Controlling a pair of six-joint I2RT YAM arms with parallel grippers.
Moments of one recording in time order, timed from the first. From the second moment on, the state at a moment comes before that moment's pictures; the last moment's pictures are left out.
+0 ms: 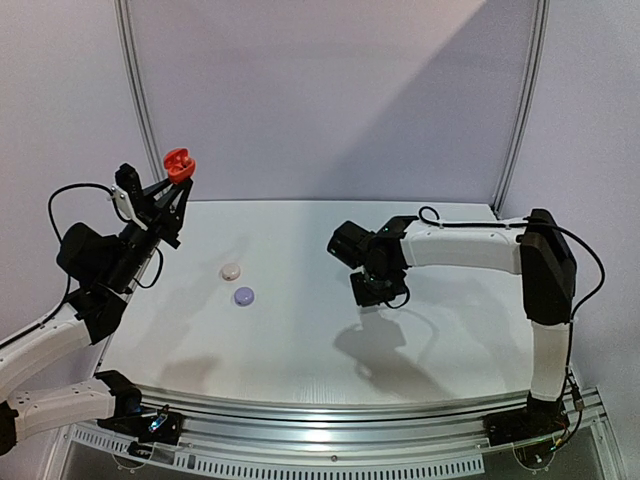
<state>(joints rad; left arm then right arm) -0.47 0.80 0.51 0.73 0.10 0.12 0.93 2.03 1.58 -0.91 0.40 0.72</state>
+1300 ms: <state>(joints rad) -0.47 0.81 0.51 0.72 0.12 0.12 0.85 2.05 1.54 -0.84 0.15 0.76</state>
